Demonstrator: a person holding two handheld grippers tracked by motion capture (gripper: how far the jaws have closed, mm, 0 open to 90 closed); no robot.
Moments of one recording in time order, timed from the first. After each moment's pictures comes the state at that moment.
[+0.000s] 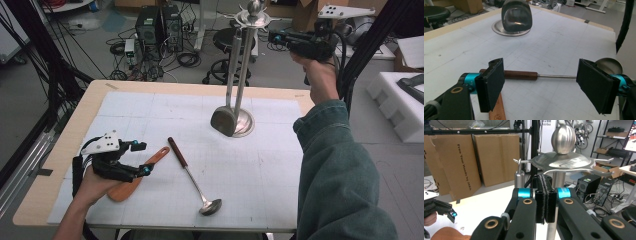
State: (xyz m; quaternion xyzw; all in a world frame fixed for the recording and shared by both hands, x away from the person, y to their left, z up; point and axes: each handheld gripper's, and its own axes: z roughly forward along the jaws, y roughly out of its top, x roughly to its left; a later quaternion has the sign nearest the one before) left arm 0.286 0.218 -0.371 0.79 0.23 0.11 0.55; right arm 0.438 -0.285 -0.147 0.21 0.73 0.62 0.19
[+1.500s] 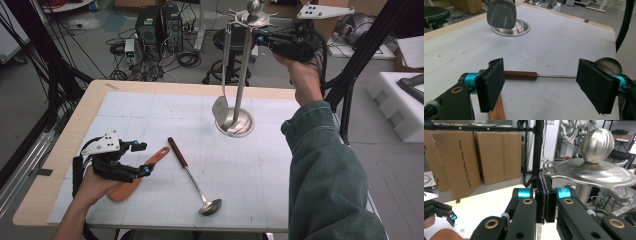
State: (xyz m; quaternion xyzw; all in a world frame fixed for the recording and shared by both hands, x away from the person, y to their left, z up) left arm 0.285 0.216 -0.371 0.79 0.23 0.11 0.55; right arm 0.433 -0.246 -0.146 0.19 0.74 0.62 0.20
